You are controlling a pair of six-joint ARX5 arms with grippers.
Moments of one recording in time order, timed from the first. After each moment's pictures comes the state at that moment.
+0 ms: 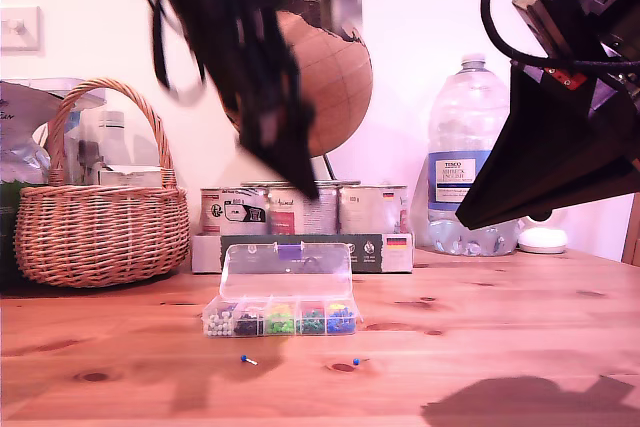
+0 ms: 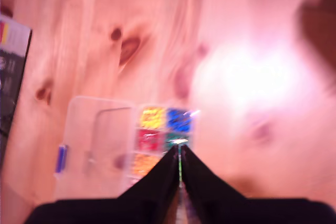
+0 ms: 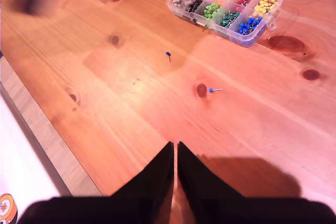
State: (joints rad) left arm -0.76 1.65 1.29 -0.62 0.09 0.62; right arm 0.58 1.01 0.49 -0.23 -0.38 0.10
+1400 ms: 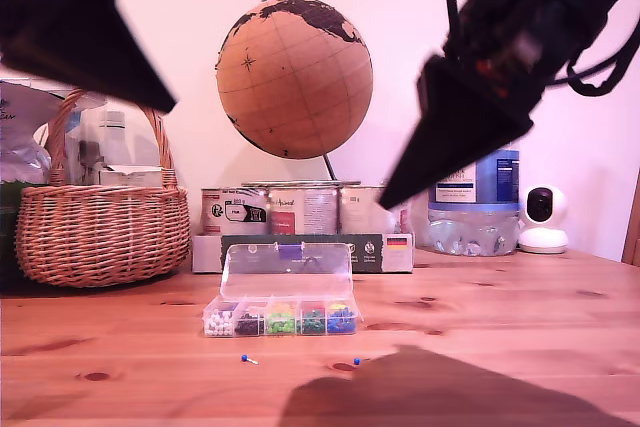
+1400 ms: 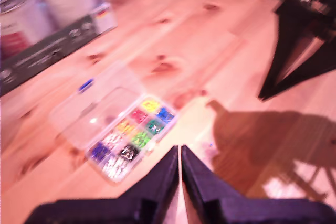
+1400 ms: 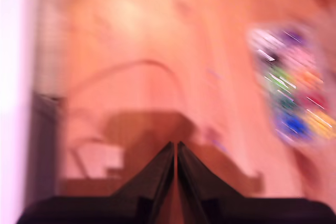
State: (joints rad) left arm -0.76 0.86 0.56 -0.25 0.05 0.01; right arm 0.63 1.36 0.88 -0.53 -0.48 -0.76
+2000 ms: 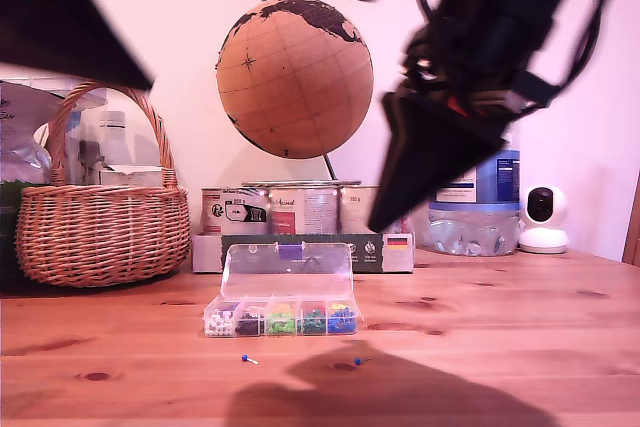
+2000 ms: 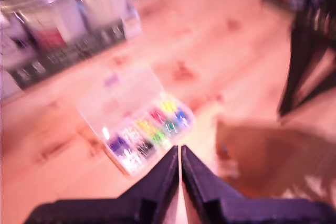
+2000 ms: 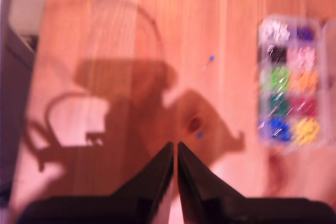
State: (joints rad) left arm -0.76 0.77 0.45 -0.14 -0.02 -0.03; right arm 0.70 1.49 1.03 -0.65 -0.26 -0.97
